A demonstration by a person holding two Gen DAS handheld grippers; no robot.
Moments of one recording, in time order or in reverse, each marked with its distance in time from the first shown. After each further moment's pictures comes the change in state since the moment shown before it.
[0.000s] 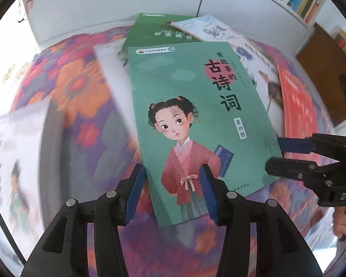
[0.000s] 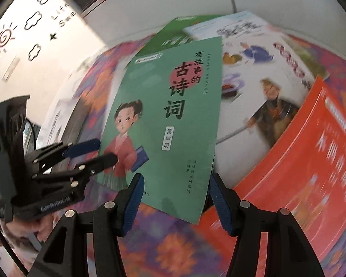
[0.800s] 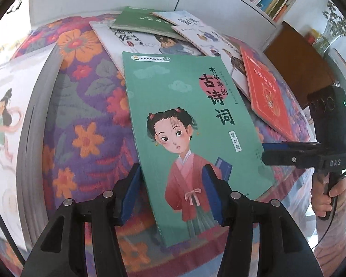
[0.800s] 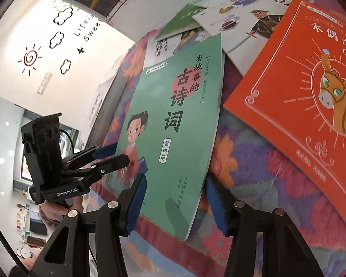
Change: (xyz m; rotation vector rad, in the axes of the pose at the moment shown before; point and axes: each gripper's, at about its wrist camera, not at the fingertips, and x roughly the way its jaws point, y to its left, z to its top) left arm -0.022 0.010 -0.073 0.008 -0.052 -0.209; right arm 0.006 -0.010 -0.095 0.107 -0.049 0.297
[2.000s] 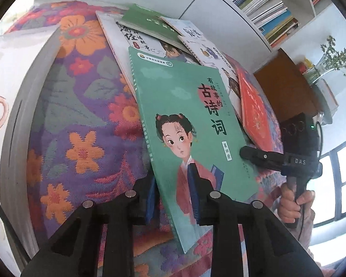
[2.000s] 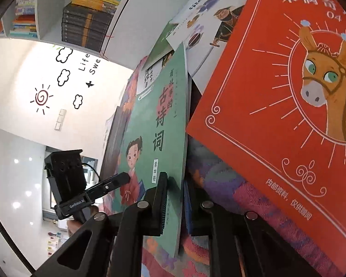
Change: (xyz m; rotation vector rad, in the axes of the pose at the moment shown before) left arm 0.009 0.026 0.007 -0.137 -0.045 -0.179; right arm -0.018 -0.054 -0.005 0.158 -0.105 0.167
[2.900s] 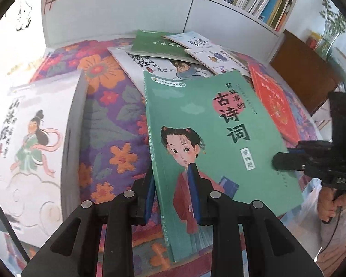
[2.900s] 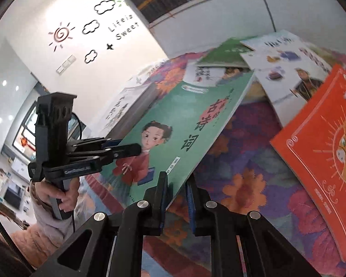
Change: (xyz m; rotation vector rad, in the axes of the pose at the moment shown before) left arm -0.032 -0.017 -0.009 0.190 -0.069 0.260; right arm 0.021 0.098 -0.028 -0.472 -0.014 -0.163
